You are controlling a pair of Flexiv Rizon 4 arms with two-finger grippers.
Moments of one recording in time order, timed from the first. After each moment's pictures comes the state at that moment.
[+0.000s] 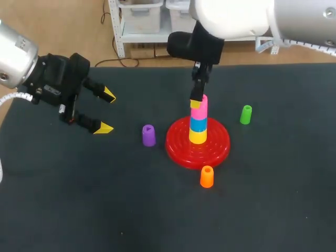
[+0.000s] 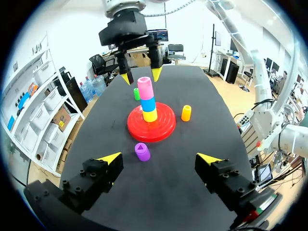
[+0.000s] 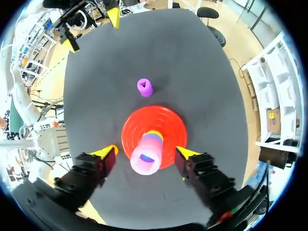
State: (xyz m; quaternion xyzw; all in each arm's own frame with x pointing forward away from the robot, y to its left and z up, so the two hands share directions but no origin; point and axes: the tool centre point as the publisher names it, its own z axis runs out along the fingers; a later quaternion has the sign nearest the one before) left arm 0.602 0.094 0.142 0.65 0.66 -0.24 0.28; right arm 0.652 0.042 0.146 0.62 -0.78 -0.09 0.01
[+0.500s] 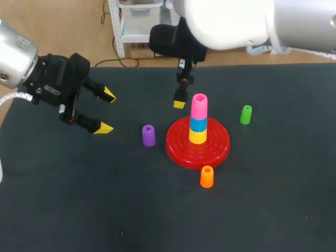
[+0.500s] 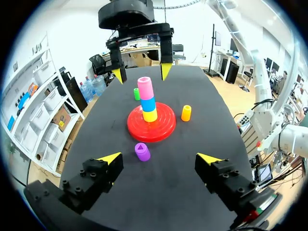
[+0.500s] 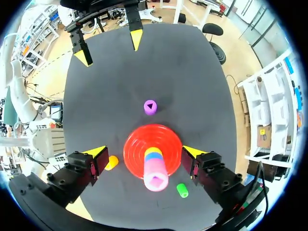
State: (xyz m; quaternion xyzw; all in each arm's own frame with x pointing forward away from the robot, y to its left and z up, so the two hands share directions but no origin) left arm 0.602 0.094 0.142 0.65 0.66 -0.24 0.28; right arm 0.644 0.083 0.163 0.65 -0.75 -0.08 -0.03
